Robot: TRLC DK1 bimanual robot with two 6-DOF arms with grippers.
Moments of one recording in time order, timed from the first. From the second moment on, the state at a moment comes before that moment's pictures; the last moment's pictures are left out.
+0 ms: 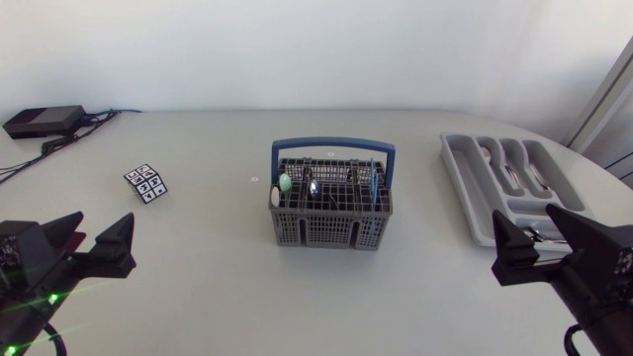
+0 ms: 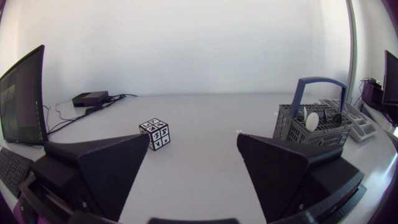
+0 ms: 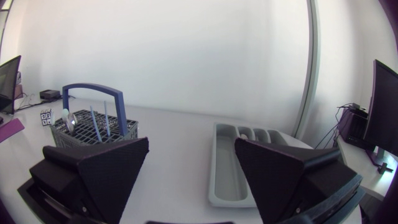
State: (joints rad) left arm -0.02 0.36 0.15 -0.02 -0.03 0.03; right arm 0.06 0.24 0.11 0.02 0.01 -0.08
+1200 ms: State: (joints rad) left arm -0.38 1.00 0.61 -0.38 0.04 0.11; right arm 0.43 1.36 0.81 -0.18 -0.13 -0.19
